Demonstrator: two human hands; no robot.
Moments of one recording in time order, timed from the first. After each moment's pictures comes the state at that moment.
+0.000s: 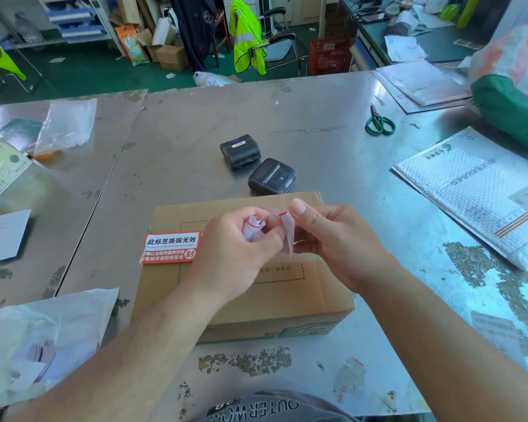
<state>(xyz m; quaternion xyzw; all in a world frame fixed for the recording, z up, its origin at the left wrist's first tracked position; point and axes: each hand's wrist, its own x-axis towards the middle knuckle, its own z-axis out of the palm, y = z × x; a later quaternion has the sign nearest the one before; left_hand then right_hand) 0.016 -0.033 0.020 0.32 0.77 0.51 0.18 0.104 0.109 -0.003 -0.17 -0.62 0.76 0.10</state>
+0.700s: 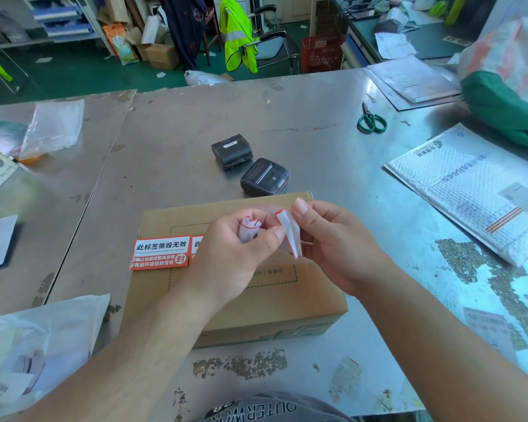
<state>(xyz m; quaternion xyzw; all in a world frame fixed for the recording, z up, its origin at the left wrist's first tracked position) 0.021 -0.023 0.019 0.30 0.69 0.60 0.26 0.106 0.117 -0.010 -0.17 -0.56 0.81 0.10</state>
